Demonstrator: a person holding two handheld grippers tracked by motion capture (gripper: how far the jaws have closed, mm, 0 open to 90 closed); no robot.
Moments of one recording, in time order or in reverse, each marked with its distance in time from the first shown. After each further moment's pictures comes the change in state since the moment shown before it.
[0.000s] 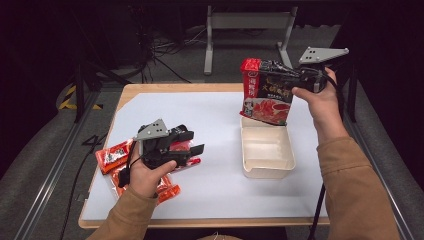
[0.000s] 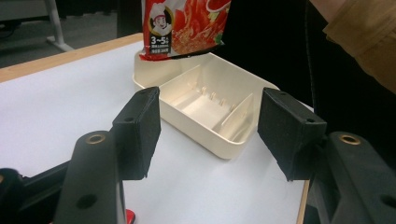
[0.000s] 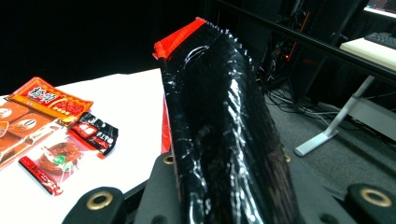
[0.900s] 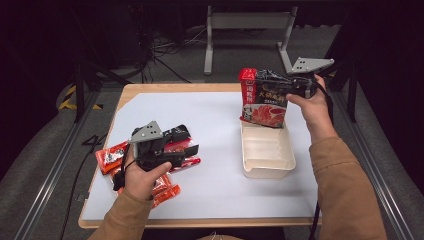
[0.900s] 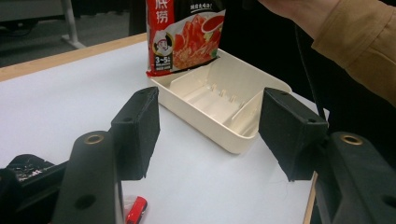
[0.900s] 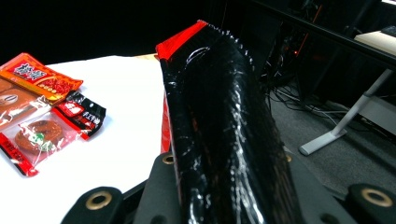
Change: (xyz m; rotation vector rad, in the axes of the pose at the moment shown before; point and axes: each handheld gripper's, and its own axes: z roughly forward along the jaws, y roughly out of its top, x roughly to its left) left arm 0.002 -0.006 -0.010 0.000 0.046 -0.001; right arm -0.018 -0.039 0.030 0.012 0.037 -0.035
